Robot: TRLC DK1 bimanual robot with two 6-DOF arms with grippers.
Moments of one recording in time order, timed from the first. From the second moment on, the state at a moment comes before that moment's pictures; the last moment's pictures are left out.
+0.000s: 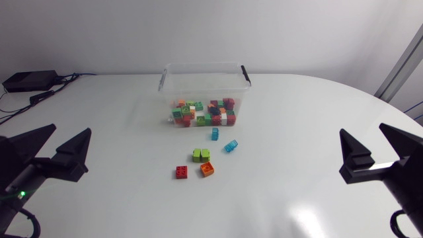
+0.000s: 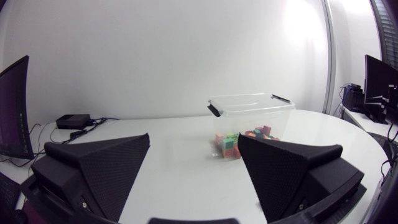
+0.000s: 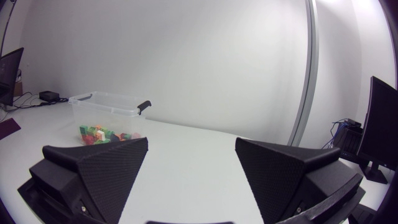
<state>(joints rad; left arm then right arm) -0.12 0.36 0.27 -0.04 0.01 0.03 0.05 0.26 0.22 -0.02 0.01 -0.13</state>
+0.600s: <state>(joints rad) -0.39 1.38 0.76 -0.31 0.00 0.27 0.23 1.02 0.58 -0.17 0.00 -0.11</state>
